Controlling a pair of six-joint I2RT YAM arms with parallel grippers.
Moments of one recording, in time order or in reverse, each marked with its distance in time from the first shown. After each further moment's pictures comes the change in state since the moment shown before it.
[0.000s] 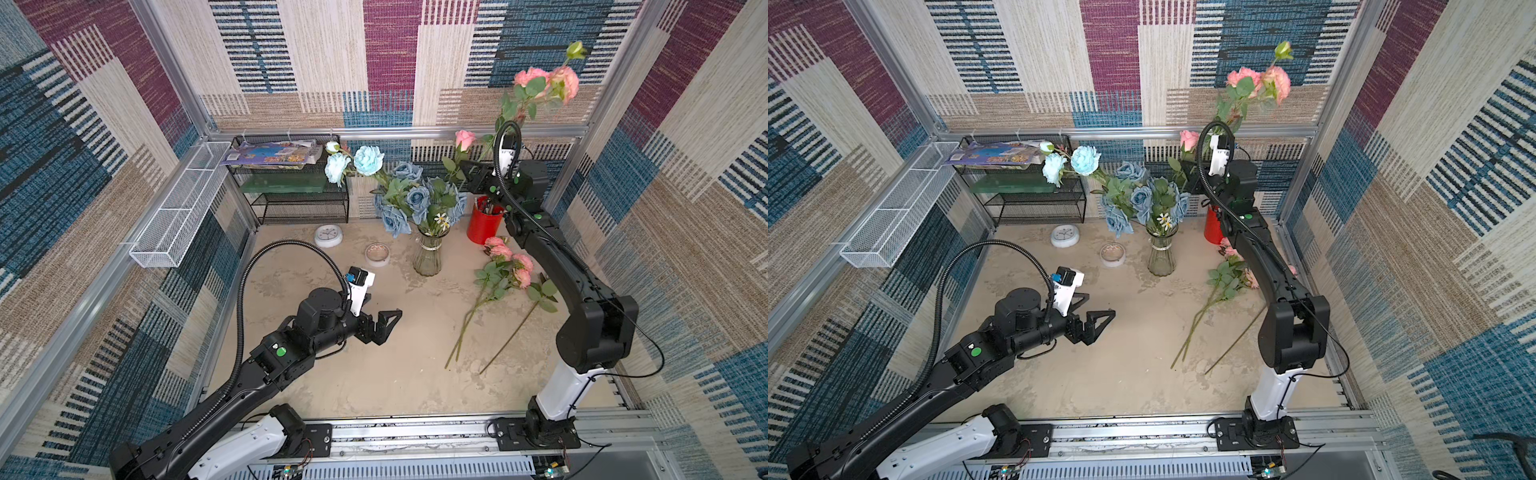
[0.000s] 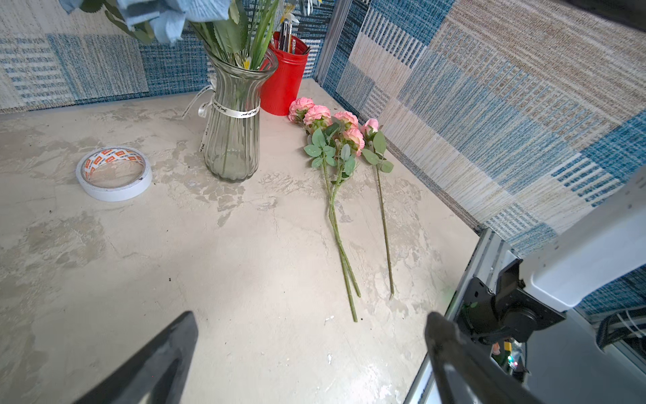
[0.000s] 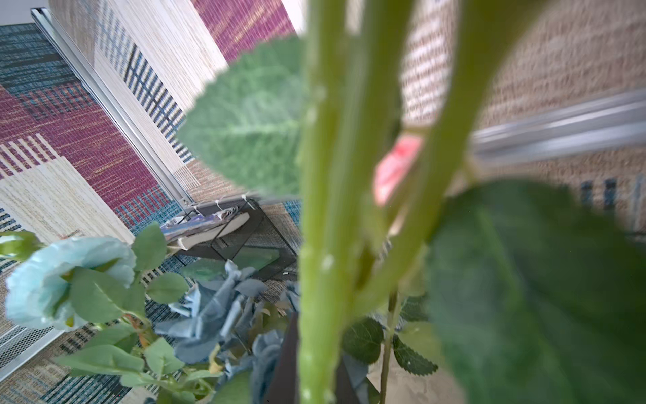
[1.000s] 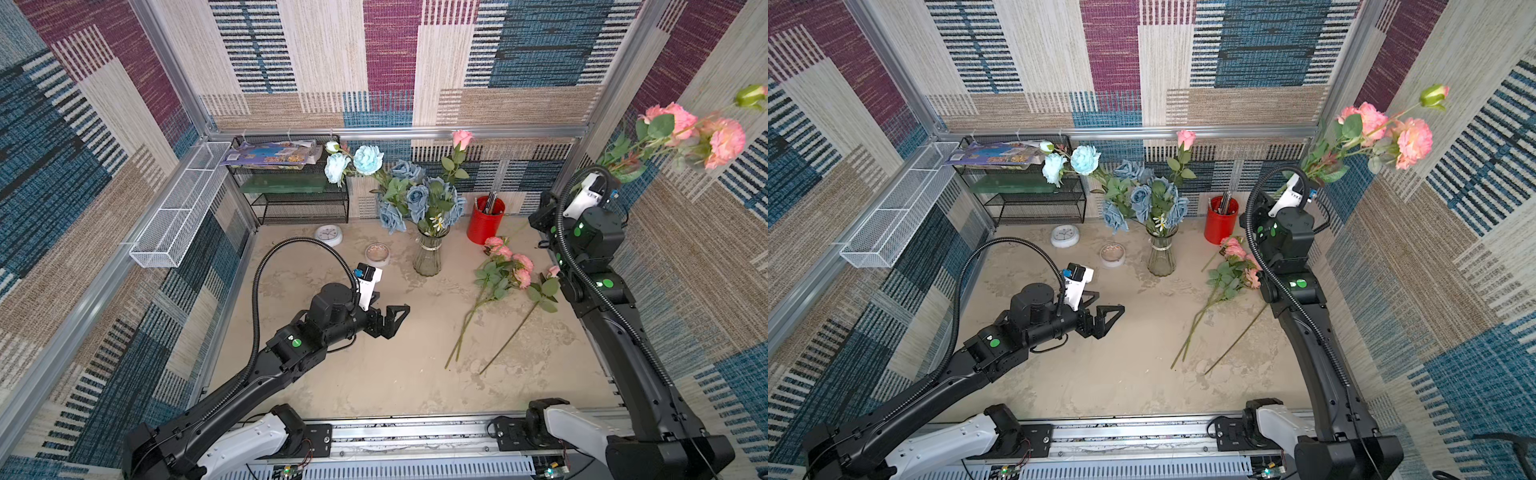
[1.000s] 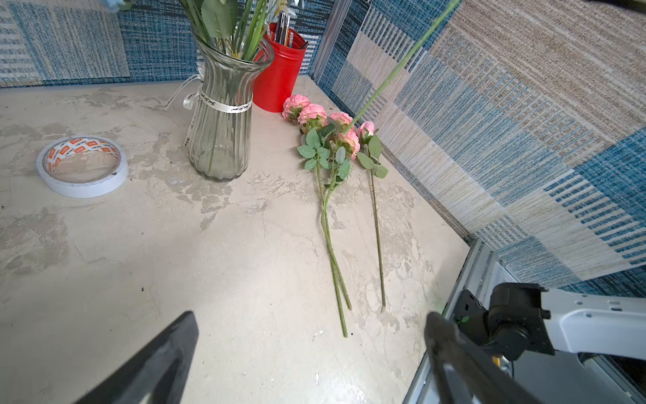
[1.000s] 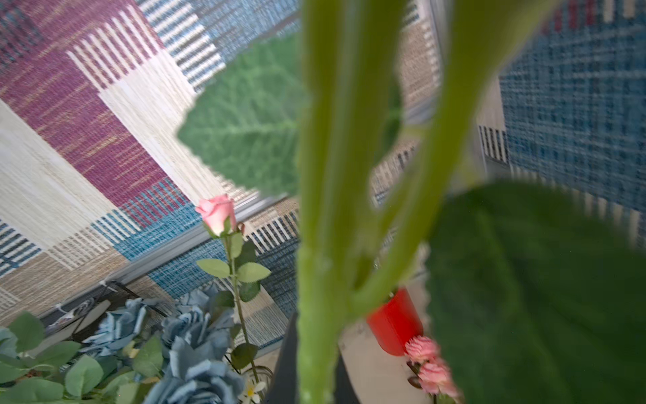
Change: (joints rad) left arm 0.000 0.108 -0.010 0.114 0.029 -0.066; right arm -0.097 -0.648 -0.507 -0.274 0.570 0.042
